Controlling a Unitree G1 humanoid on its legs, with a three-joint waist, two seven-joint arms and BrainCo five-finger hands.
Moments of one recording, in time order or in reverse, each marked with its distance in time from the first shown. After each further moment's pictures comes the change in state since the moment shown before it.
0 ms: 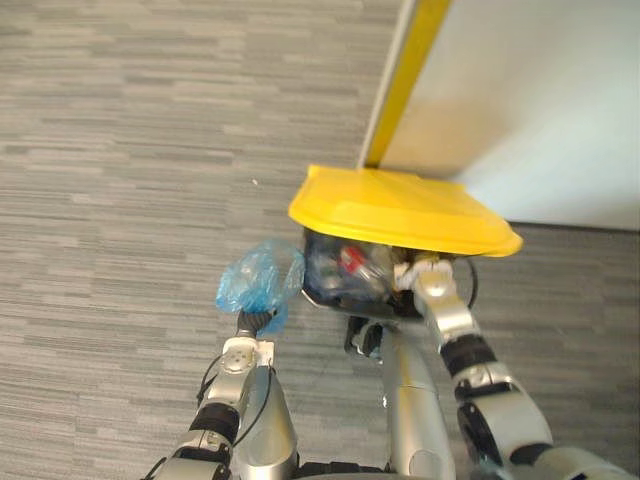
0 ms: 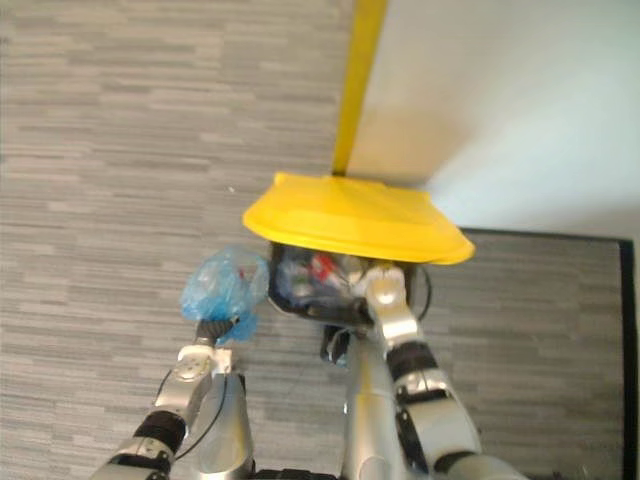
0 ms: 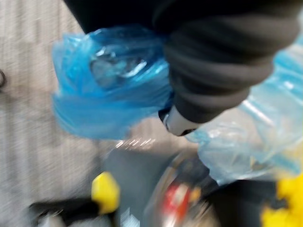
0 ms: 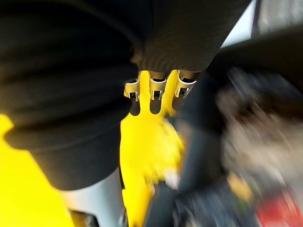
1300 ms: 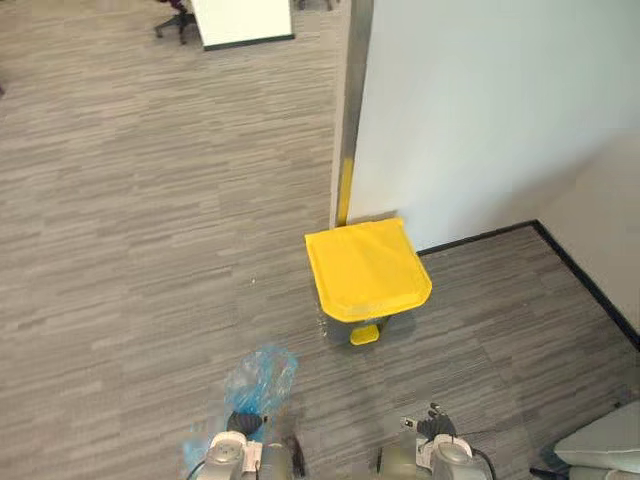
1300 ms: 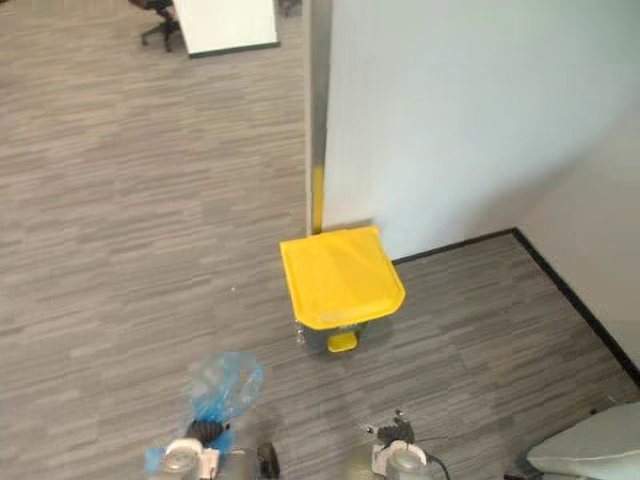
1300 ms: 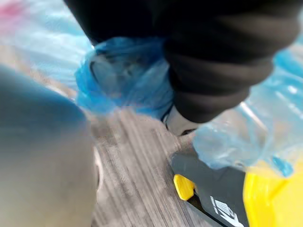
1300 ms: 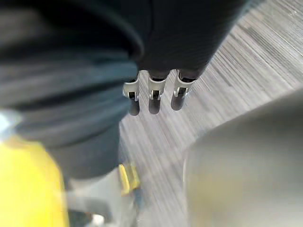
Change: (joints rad) left arm 0.282 0.012 0.007 0.233 0.082 0.050 -0.062; right arm 0.659 0.208 -0.265 0.385 -0.035 0.004 0.073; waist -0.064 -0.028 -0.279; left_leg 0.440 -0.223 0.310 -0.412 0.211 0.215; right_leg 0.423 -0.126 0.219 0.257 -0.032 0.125
